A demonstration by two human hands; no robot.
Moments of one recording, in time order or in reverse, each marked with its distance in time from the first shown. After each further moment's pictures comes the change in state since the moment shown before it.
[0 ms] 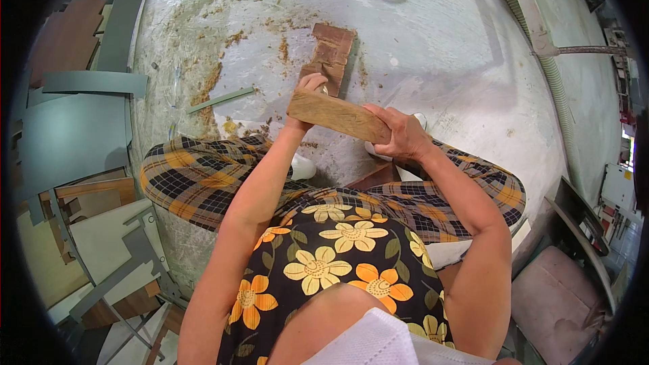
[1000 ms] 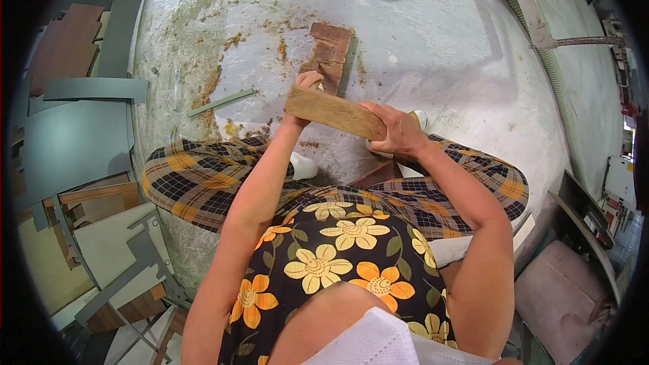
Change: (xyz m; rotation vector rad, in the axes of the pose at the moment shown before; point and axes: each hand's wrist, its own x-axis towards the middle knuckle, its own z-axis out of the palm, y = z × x) left_hand 0.010 0.006 -0.012 -0.028 -0.004 -0.139; right_hand 0.007 -0.013 -0.002 0.088 -0.011 0.018
